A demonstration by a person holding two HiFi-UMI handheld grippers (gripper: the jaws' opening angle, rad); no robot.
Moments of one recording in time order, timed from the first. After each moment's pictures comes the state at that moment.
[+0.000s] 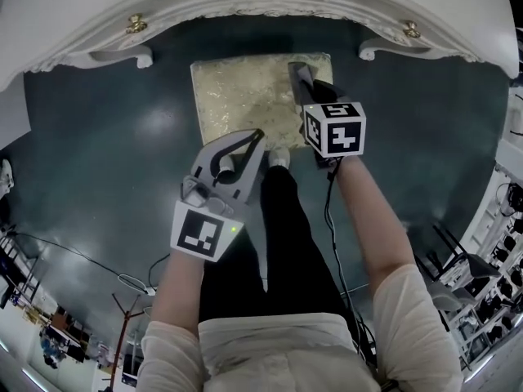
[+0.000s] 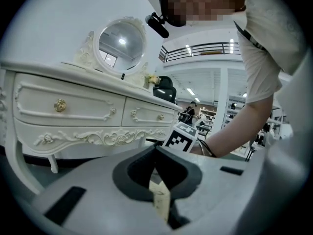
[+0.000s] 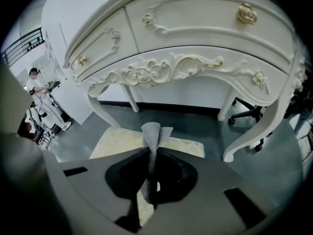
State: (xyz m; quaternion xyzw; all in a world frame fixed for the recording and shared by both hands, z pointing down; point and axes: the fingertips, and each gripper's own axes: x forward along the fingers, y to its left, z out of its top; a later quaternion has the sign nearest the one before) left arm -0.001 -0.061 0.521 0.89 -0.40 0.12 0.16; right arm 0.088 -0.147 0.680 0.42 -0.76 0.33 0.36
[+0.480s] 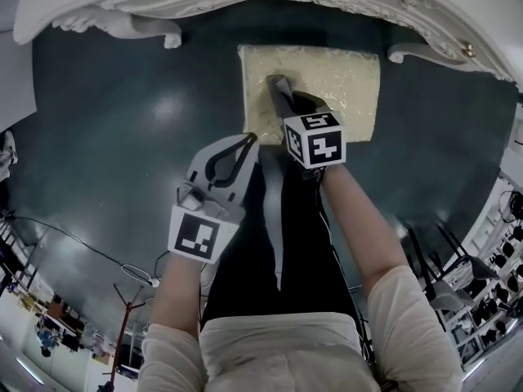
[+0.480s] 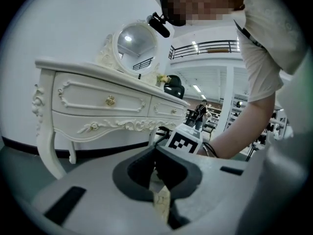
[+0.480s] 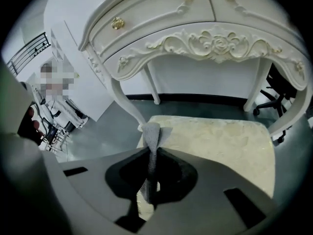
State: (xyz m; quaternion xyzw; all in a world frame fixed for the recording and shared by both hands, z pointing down) left arm -0.129 -0.019 0.544 0.87 -0.43 0.14 0.19; right arm -0.074 -0.076 0.709 0.36 -0.78 0.36 0.37
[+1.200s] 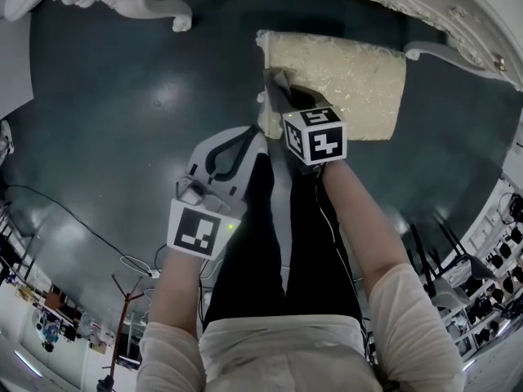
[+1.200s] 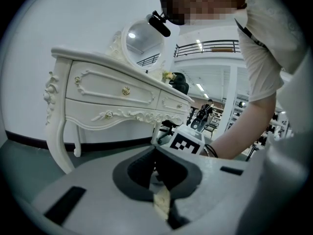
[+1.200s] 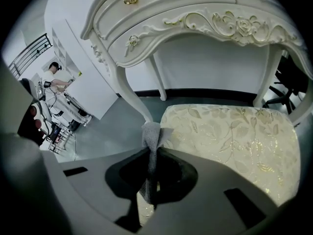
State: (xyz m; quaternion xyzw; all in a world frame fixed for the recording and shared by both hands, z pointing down) left arm -0.176 -0.011 0.577 0.87 -0.43 0.14 0.20; right arm -0.131 -0.058 0.744 0.34 -0.78 0.37 0.37
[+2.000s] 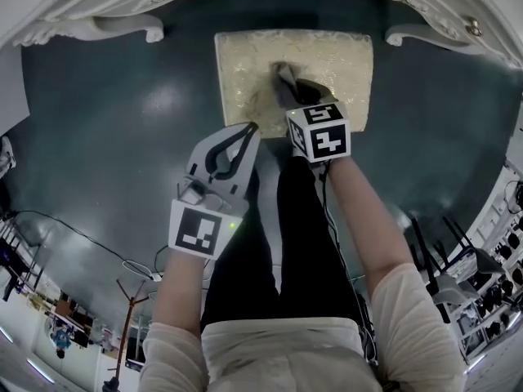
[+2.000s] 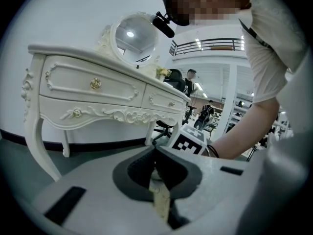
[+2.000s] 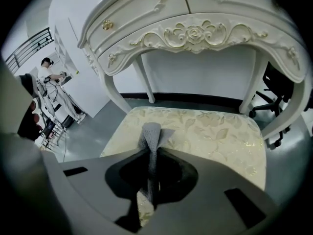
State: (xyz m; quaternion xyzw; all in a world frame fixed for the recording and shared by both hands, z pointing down) left arm -0.077 -0.026 0.578 0.87 -0.43 0.15 0.21; right arm -0.017 -0.080 0.741 0.36 -0.78 0.34 0.38
